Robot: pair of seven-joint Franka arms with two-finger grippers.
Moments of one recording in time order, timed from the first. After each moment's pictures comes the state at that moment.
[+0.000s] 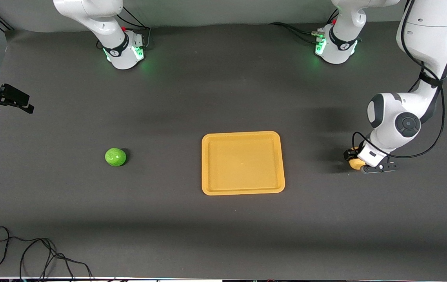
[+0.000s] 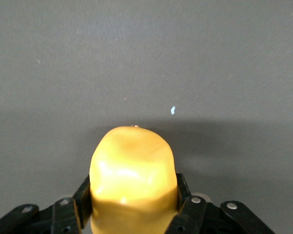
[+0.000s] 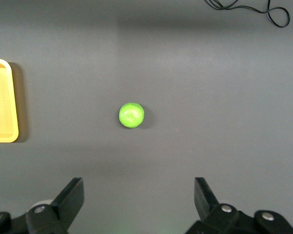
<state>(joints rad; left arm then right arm) -0.02 0.39 0.01 -2.20 0.02 2.61 -0.12 -0.01 -0.04 -0.04 -1.58 0.00 1.55 -0.05</state>
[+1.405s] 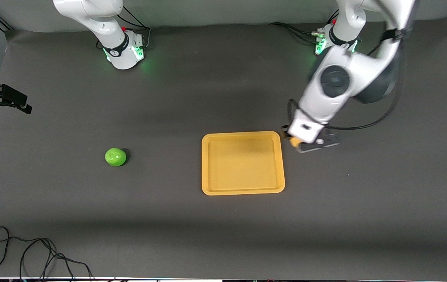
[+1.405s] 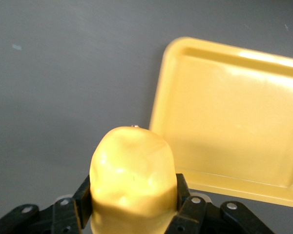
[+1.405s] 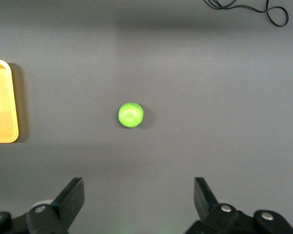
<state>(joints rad) -0.48 0.24 -0.06 -1.89 -0.01 2.11 -0.77 -0.01 -0.02 -0.04 -1.56 0.00 1.53 -0.05</state>
